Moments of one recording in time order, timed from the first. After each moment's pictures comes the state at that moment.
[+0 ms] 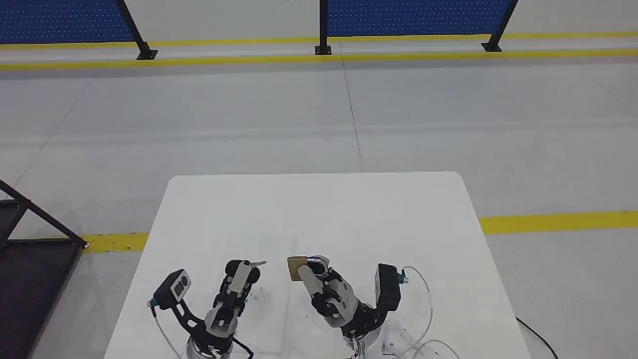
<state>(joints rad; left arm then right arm) 2.03 -1.11 -1.25 -1.81 0.51 -1.01 0.55 -1.60 -1.29 0.77 -1.60 -1.01 -0.69 -0.75</state>
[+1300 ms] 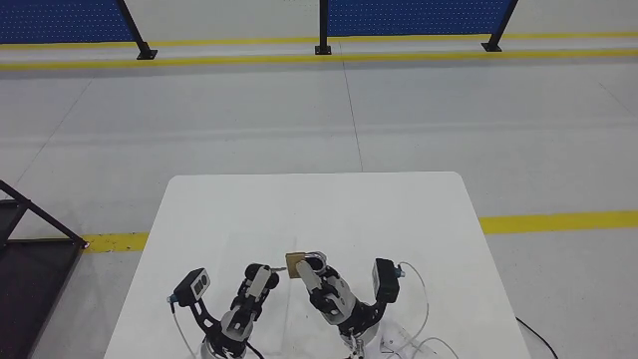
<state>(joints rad) 2.00 -1.12 -1.19 -1.81 0.45 -1.01 0.44 -1.60 -1.30 0.77 -1.61 -0.90 -0.72 -0.68</state>
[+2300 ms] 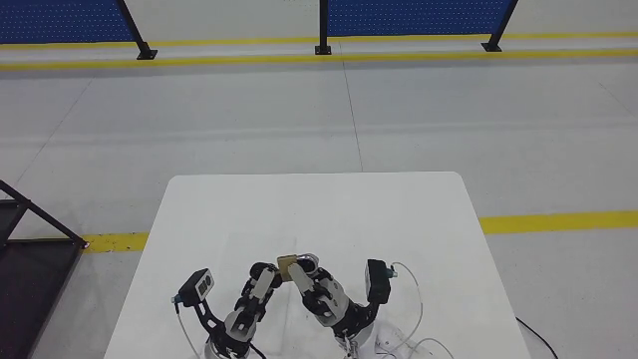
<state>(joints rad) 2.00 -1.13 -1.18 -1.79 0.46 -1.01 0.45 -1.60 -1.32 0.76 -1.60 -0.91 -0.71 -0.65</state>
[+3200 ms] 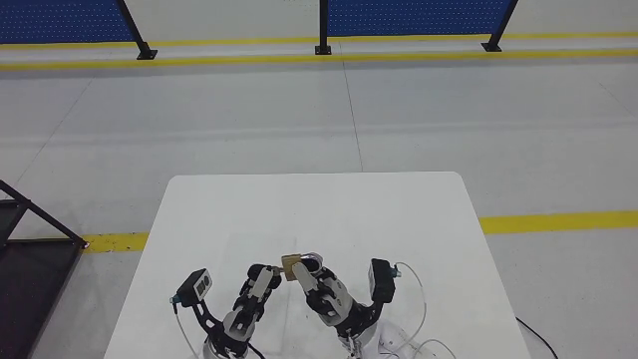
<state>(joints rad) 2.00 -1.14 -1.19 -1.79 0.47 -1.01 0.44 -1.62 -1.32 0.78 -1.61 -0.89 -0.72 -0.63</state>
